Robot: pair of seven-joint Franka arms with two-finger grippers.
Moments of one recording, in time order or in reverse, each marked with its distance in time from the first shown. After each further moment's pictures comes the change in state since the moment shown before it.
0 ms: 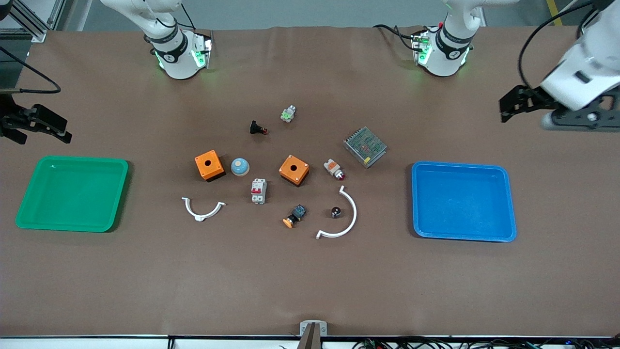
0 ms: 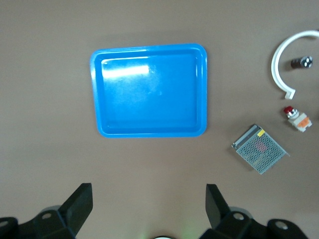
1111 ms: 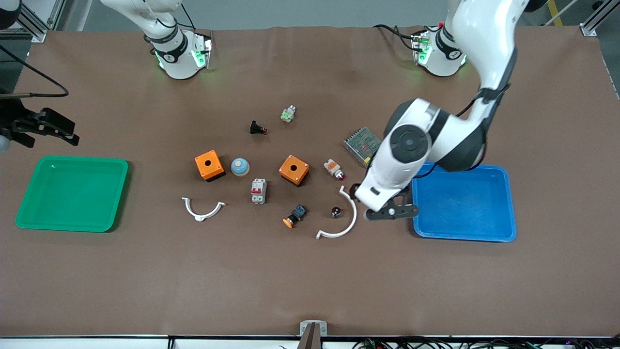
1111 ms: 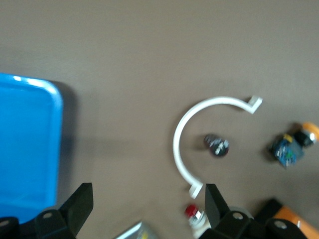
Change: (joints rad) left arm -0.329 0.598 -0.035 0.131 0.082 0.559 -0.635; right arm 0.020 0.016 0.018 0.001 0.001 0.001 -0.005
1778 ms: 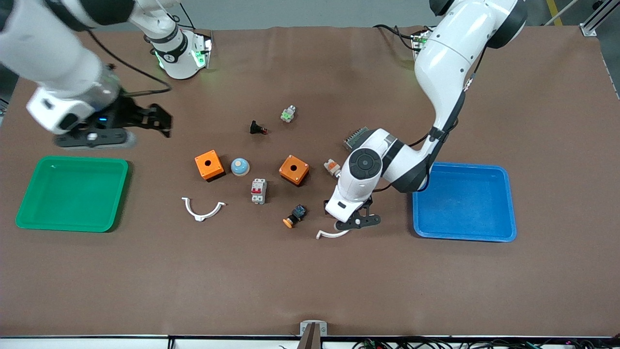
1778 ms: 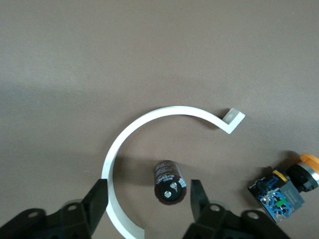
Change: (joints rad) left arm -0.072 0.212 0.004 0.049 0.028 0.225 -0.131; right arm 0.324 0.035 0.017 -0.070 0.003 0.040 0.334
